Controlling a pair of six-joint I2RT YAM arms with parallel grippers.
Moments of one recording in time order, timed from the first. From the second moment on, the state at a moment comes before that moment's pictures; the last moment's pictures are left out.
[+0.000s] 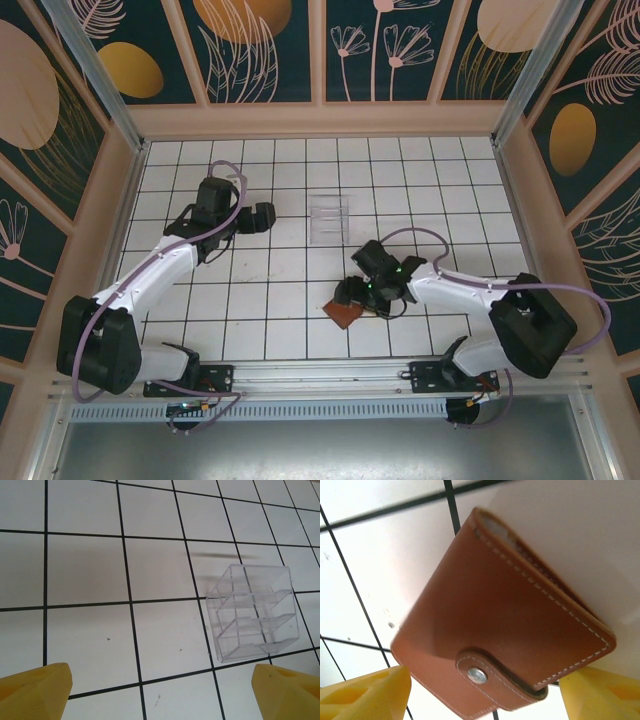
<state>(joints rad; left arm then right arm) -0.35 1.34 0.91 -0.29 0.09 -0.38 0.82 1.39 0.68 -0.48 -0.25 0.97</state>
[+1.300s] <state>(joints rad) -0.63 1.38 0.63 -0.15 0.14 -0.71 0.80 1.50 0.94 -0.64 -0.26 -0.62</state>
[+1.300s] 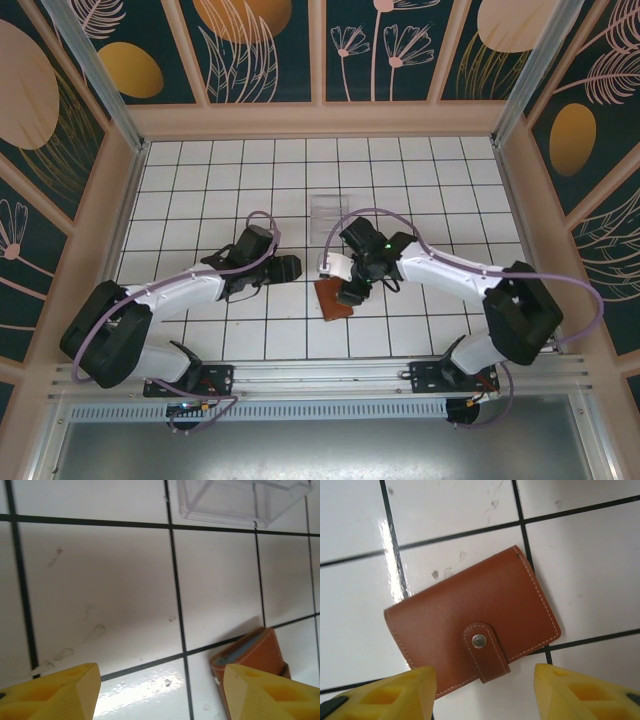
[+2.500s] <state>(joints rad) -0.63 1.34 0.63 -0.23 -0.08 -0.67 0.84 1.75 1.10 -0.77 -0.19 -0.83</state>
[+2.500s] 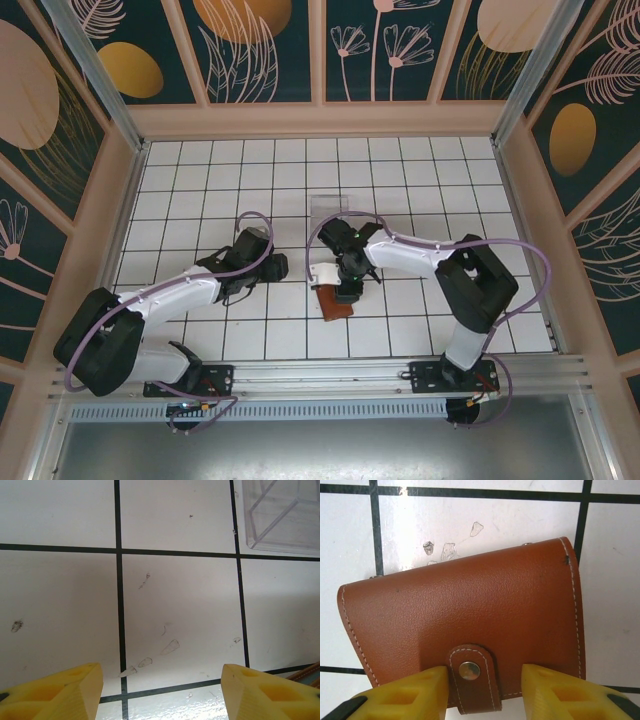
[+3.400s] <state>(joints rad) -0.63 1.34 0.63 -0.22 0.00 -0.67 0.91 1.69 0.99 -0.55 -0.29 -0.56</state>
